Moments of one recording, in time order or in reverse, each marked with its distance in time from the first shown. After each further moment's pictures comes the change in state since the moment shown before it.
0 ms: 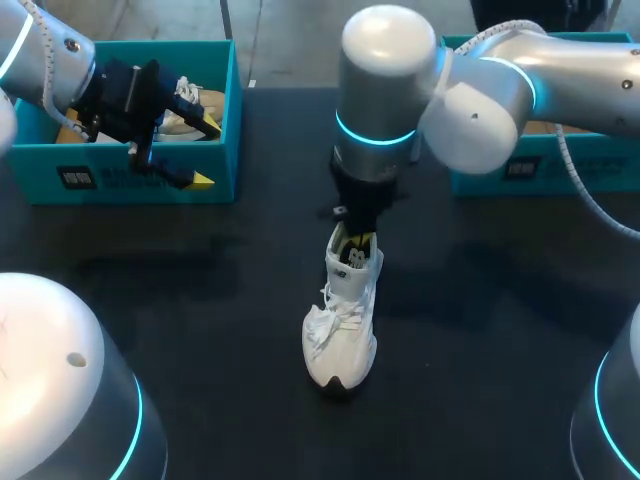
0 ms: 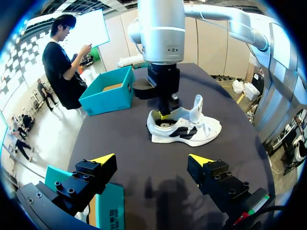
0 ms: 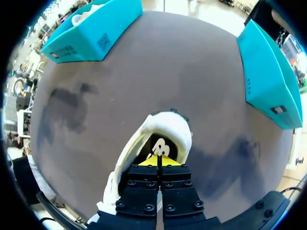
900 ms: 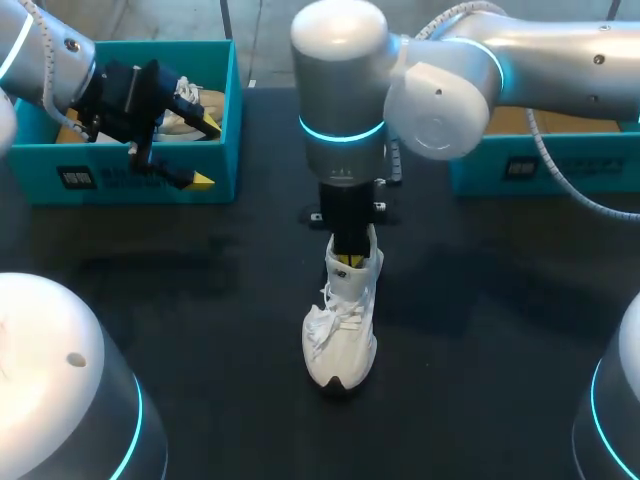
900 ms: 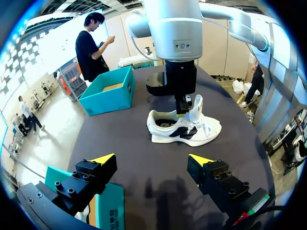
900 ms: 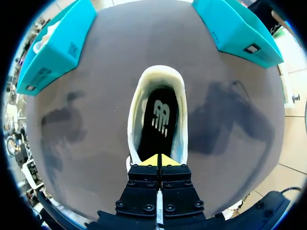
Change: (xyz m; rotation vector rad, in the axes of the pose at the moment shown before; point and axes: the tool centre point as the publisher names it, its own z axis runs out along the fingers) left arm 0.000 0.000 0.000 0.000 0.000 0.000; right arm 0.034 -0.046 -0.021 0.137 -0.093 0.405
